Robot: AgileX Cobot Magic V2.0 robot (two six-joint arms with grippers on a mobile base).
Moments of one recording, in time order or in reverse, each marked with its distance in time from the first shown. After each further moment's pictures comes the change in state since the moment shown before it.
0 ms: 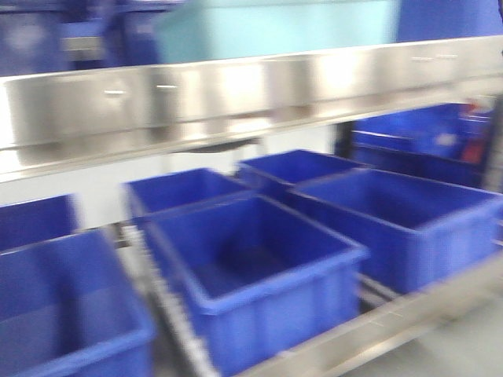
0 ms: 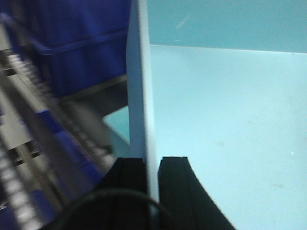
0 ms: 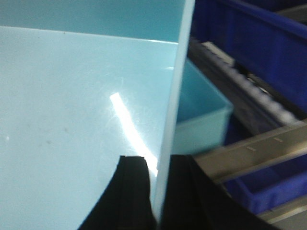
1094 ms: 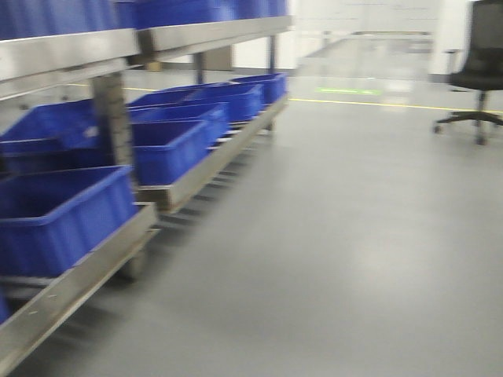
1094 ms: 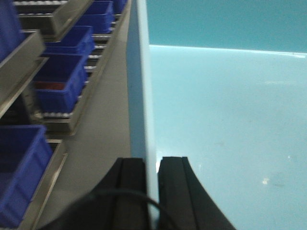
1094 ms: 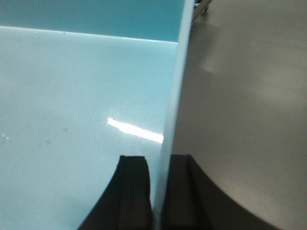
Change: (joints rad) left arm 0.000 0.000 0.000 0.002 -0.002 0.000; right arm 0.000 0.000 0.000 0.000 0.000 0.000
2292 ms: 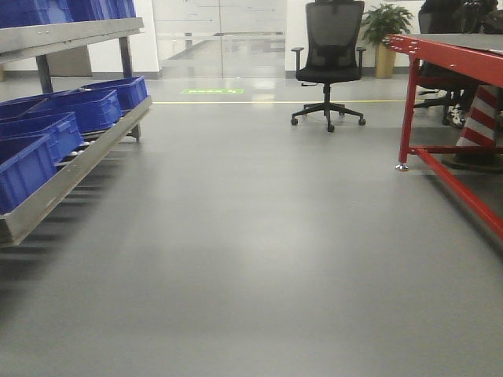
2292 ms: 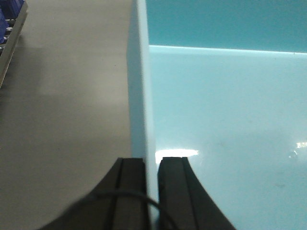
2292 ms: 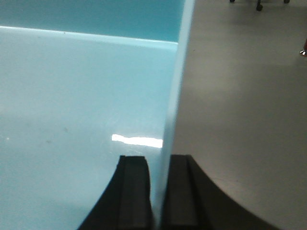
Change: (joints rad) left arm 0.000 0.000 0.000 0.006 0.000 0.000; right arm 0.000 0.000 0.000 0.000 0.000 0.000
